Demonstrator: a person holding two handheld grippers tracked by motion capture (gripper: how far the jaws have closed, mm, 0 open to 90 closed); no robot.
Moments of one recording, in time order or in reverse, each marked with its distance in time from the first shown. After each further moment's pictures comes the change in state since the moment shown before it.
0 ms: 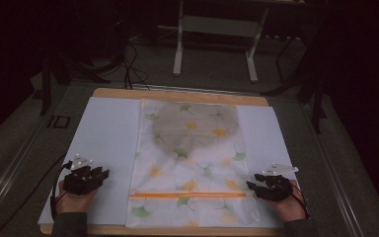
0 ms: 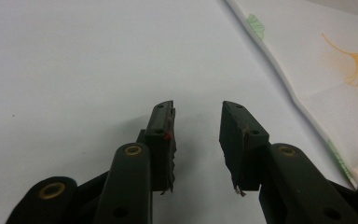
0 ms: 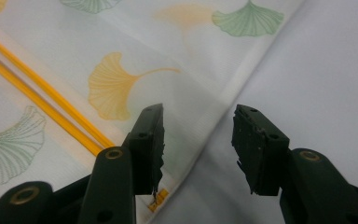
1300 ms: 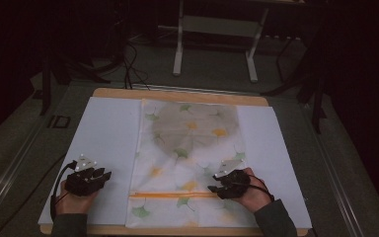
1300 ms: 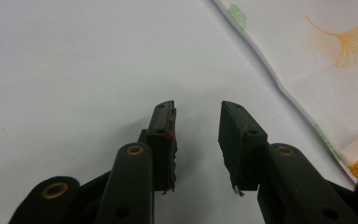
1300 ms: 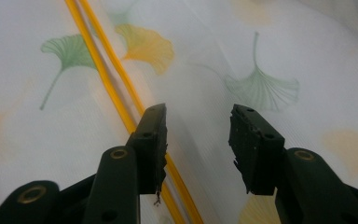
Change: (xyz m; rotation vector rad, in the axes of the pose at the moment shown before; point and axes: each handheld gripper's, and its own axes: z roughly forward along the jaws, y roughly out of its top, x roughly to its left) left arm -0.008 0.003 -0.002 0.025 -0.014 0.089; right arm 0.085 0.075 0.046 0.097 0.229 -0.356
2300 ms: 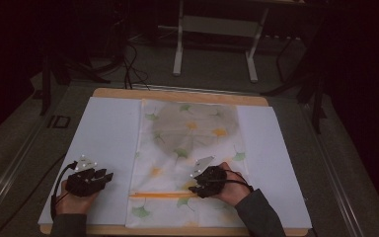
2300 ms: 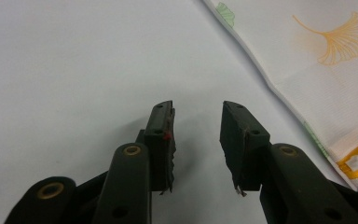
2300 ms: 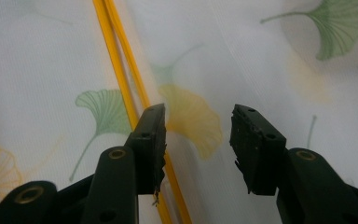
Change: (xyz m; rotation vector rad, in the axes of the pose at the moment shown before) left arm 0.000 -0.002 0.002 -0.005 -0.041 -0.001; right arm 0.021 0.052 0.031 0.052 0.073 -0.139
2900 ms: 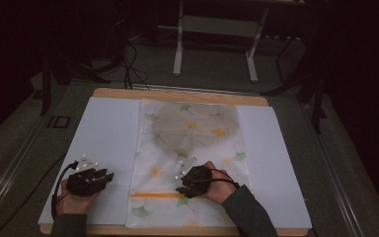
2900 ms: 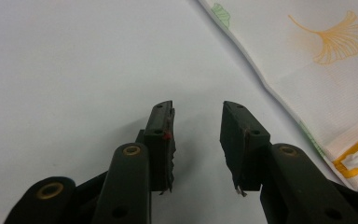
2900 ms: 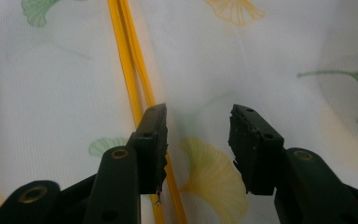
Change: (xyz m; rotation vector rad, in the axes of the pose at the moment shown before) left arm -0.002 0.001 0.000 0.005 -0.003 0.018; right arm 0.010 0.030 0.022 0.005 0.040 -0.077
